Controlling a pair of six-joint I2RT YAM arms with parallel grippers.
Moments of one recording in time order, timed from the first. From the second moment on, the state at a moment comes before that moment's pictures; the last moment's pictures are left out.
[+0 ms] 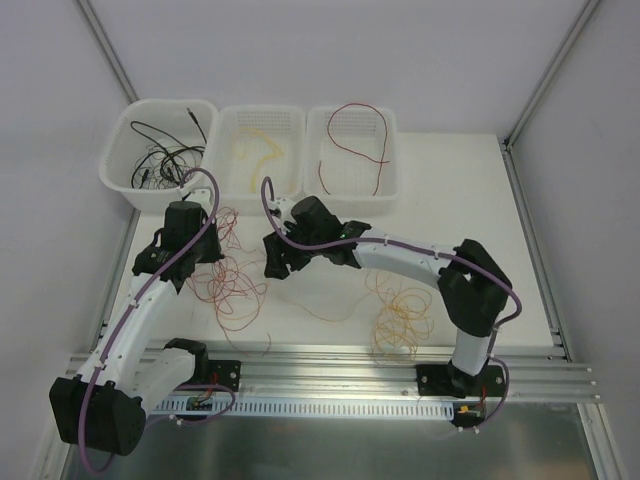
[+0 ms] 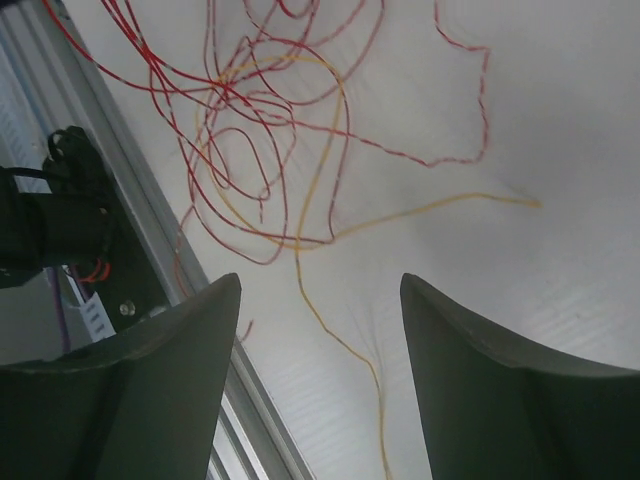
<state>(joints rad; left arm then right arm) -0.17 0.93 0.79 -0.61 -0.06 -0.20 0.96 1.80 1.32 -0.23 -0.30 0.30</state>
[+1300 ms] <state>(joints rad) -0.17 0.93 0.79 -0.63 -0.27 -0.22 0.00 0.83 0.97 -0.76 0.00 0.33</state>
